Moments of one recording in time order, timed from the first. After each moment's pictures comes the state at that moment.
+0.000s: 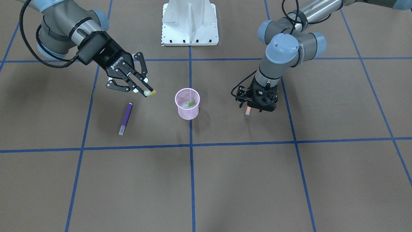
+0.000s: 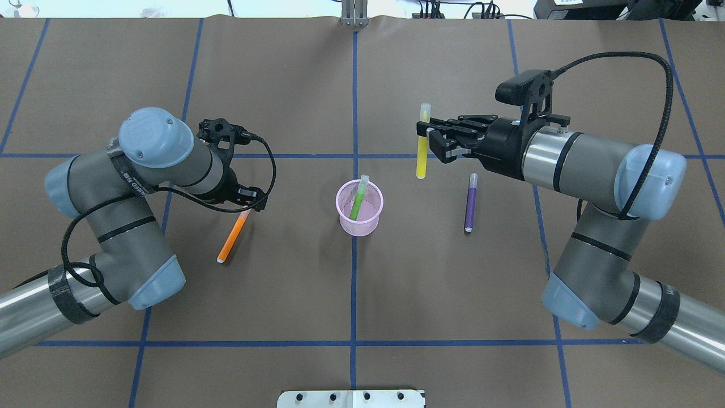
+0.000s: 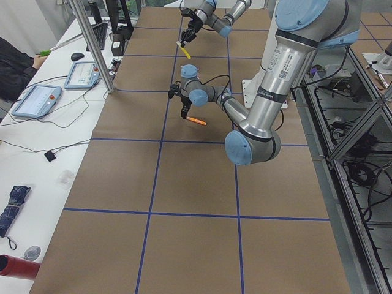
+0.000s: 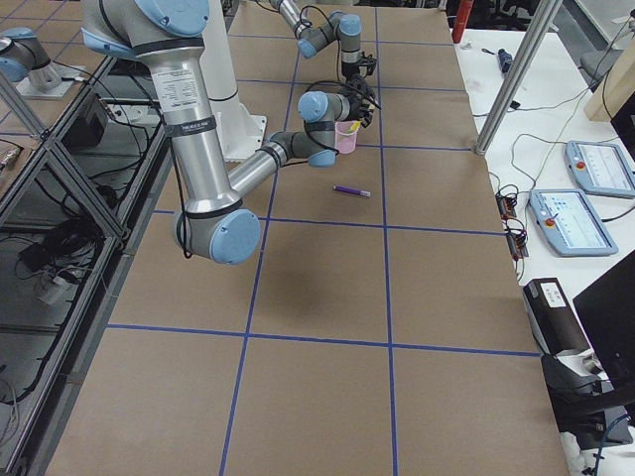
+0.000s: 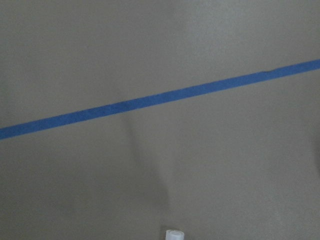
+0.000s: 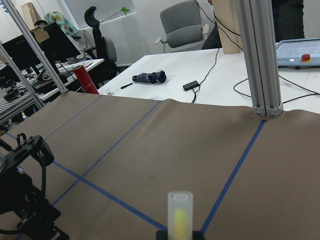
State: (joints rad) left arm -0.63 -2.03 -1.65 -1.85 -1.96 -0.90; right arm 0.63 -1.25 1.80 -0.43 1.61 0.87
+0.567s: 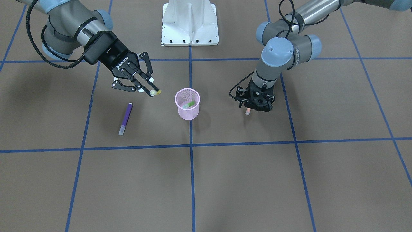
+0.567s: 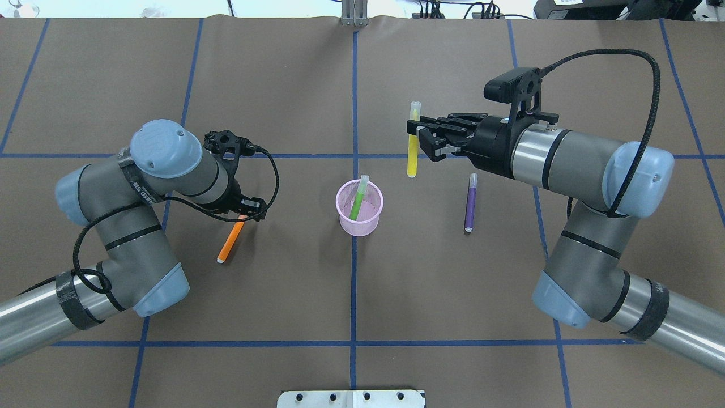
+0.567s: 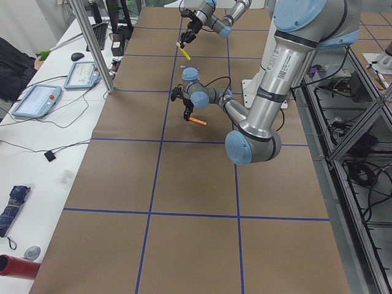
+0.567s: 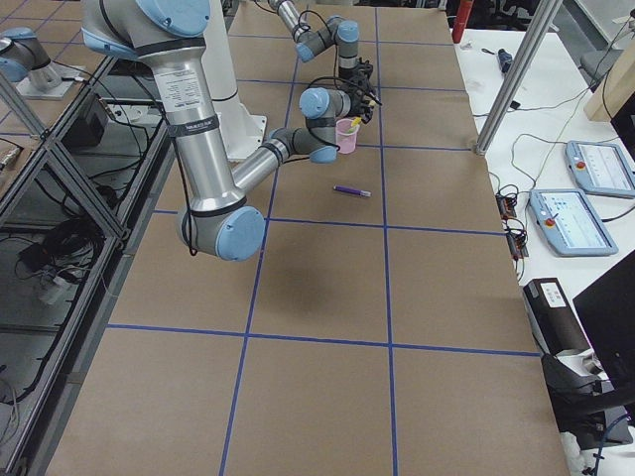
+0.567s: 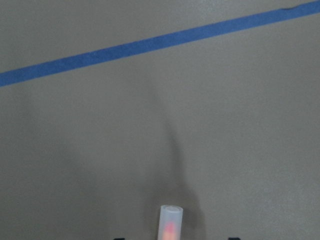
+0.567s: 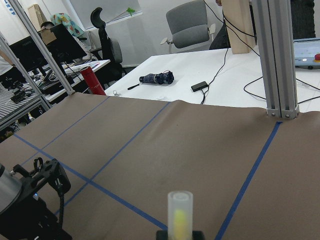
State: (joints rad) left arm -0.61 -2.03 -1.63 -1.85 -1.95 -0.90; right arm 0.62 -1.23 1.79 -0.44 1.61 0.87
